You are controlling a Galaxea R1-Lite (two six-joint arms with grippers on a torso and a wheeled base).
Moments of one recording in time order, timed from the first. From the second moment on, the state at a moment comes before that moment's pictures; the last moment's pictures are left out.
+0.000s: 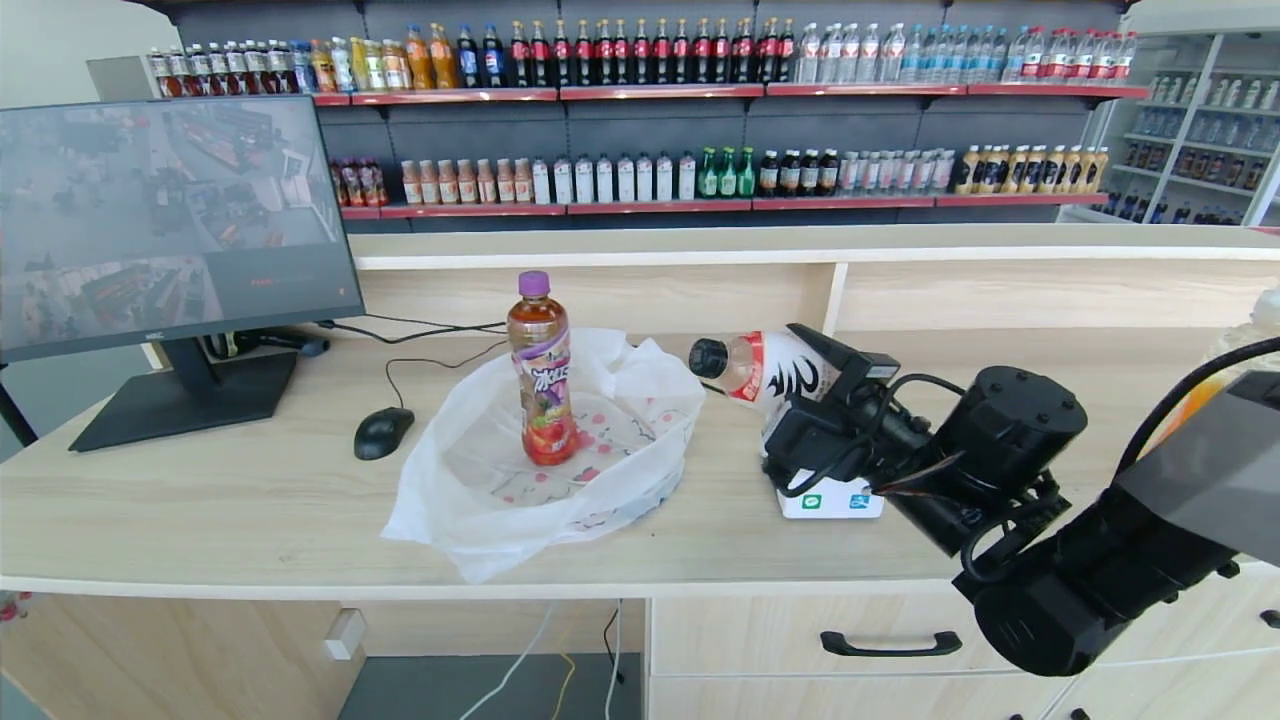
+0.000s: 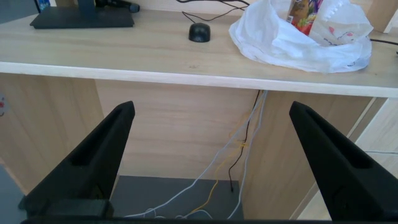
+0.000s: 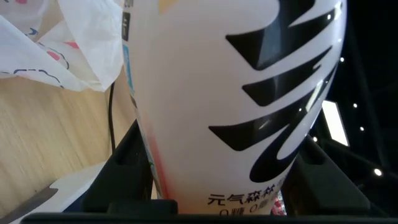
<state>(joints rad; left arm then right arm) 0.00 0.00 0.00 0.00 0.00 0.00 0.47 2.06 -0.71 -1.57 0.03 -1.24</state>
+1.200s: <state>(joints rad) 0.00 0.00 0.00 0.00 0.00 0.00 0.43 2.11 -0.73 -1.57 0.08 -1.25</state>
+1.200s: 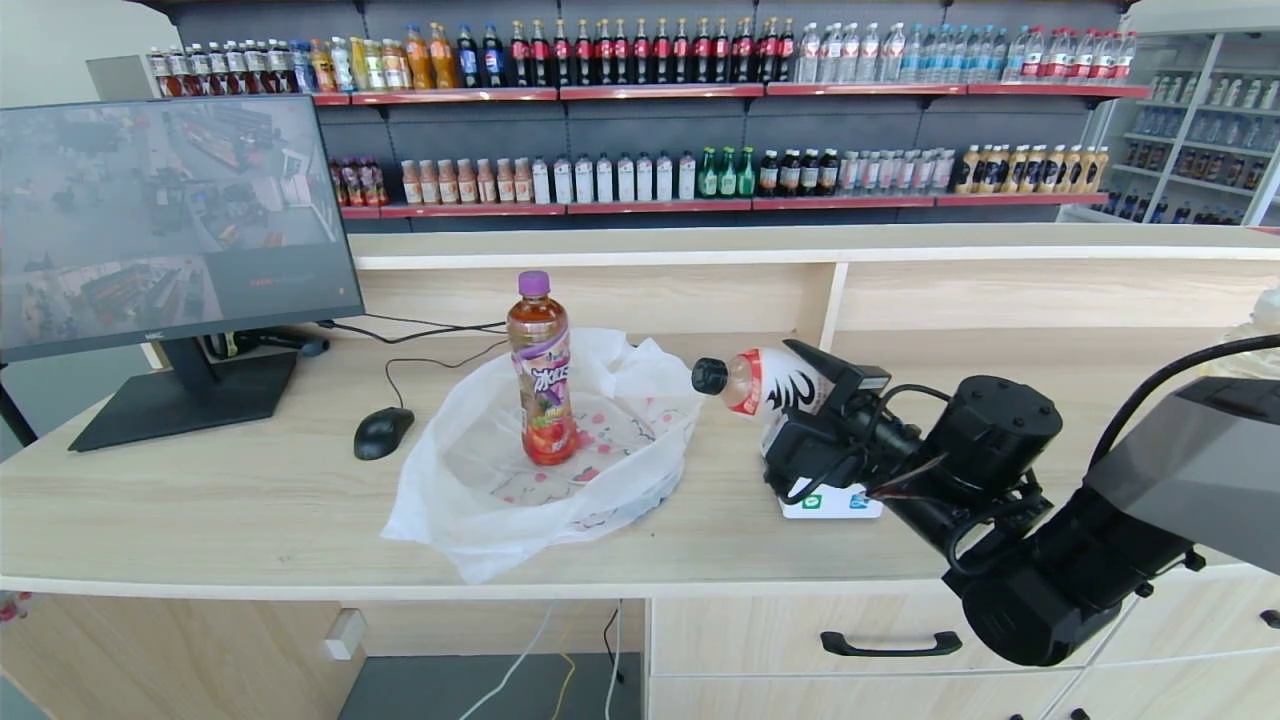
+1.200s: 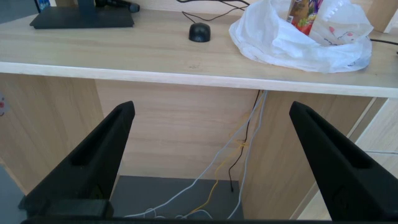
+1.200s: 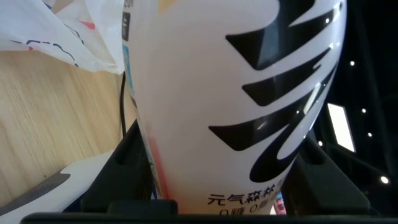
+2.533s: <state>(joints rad) 0.00 0.00 0.00 0.00 0.00 0.00 0.45 1.87 -0.68 -1.57 0.03 -0.98</state>
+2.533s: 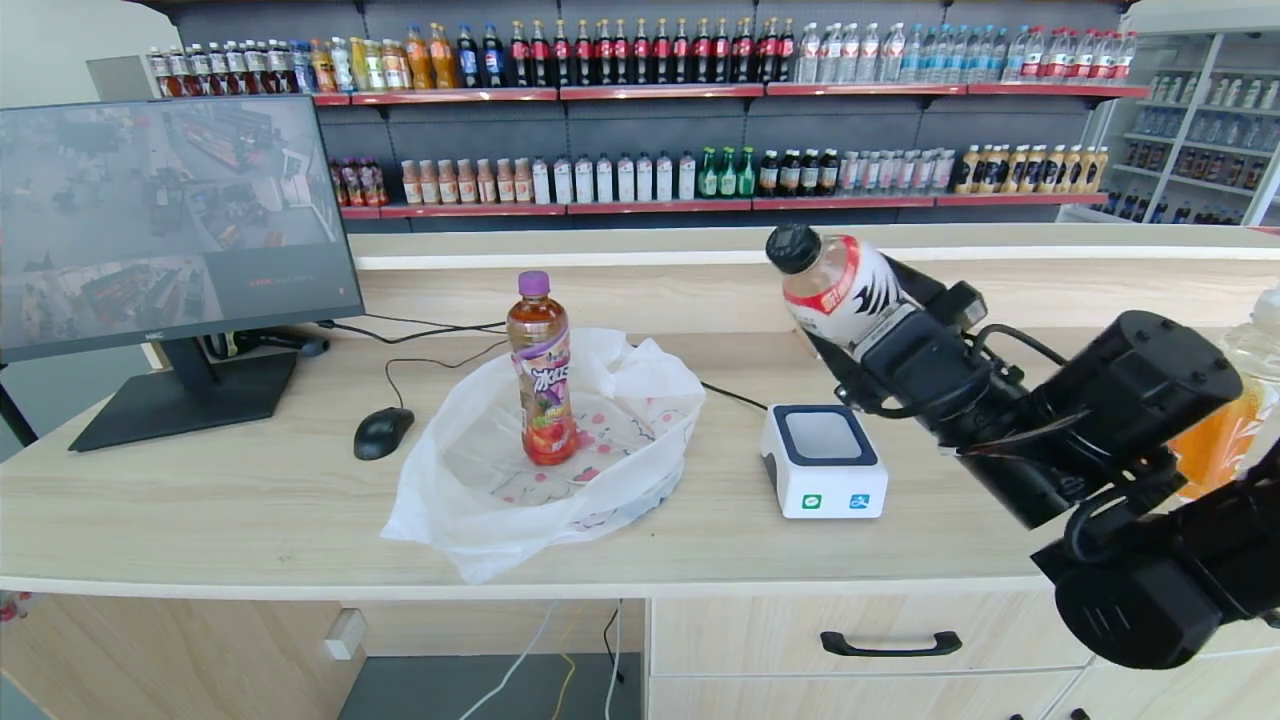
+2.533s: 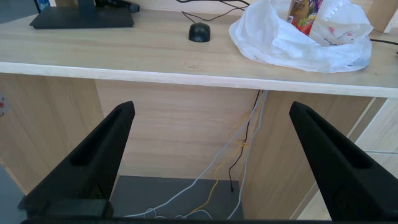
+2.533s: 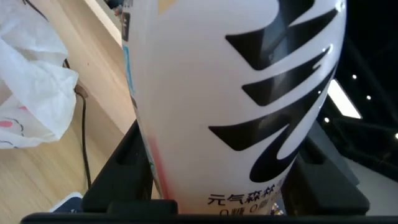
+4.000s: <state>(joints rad) 0.00 0.00 0.00 0.00 0.00 0.00 0.64 1.69 -0.54 -1.44 -0.67 -0.12</state>
